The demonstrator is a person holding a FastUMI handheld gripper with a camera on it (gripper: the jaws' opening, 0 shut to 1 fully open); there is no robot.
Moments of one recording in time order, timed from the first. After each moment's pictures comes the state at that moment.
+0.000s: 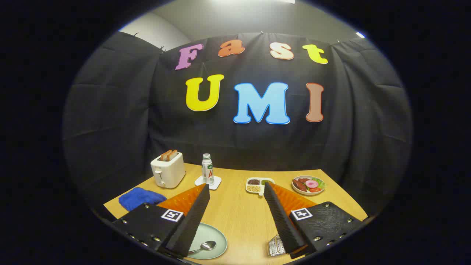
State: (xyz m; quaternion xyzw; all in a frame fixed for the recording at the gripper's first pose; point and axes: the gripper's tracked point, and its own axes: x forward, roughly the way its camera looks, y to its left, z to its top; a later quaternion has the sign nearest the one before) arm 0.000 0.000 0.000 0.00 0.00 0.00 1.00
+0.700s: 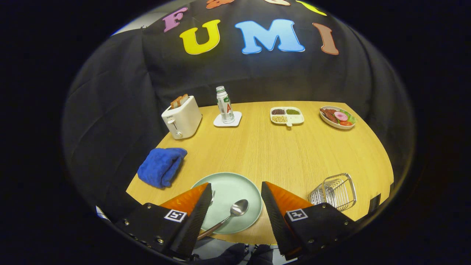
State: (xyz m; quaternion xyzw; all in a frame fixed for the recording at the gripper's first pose) arm 0.005 0.055 -0.127 0.09 0.25 0.07 0.96
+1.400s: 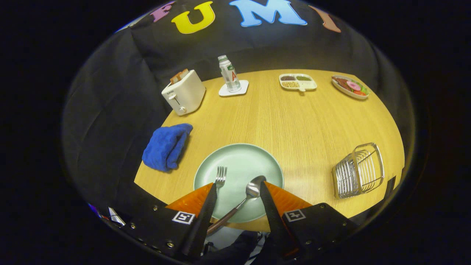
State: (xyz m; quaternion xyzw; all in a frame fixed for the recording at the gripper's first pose) arm -0.001 0.091 -0.184 0.13 0.36 0.10 0.92
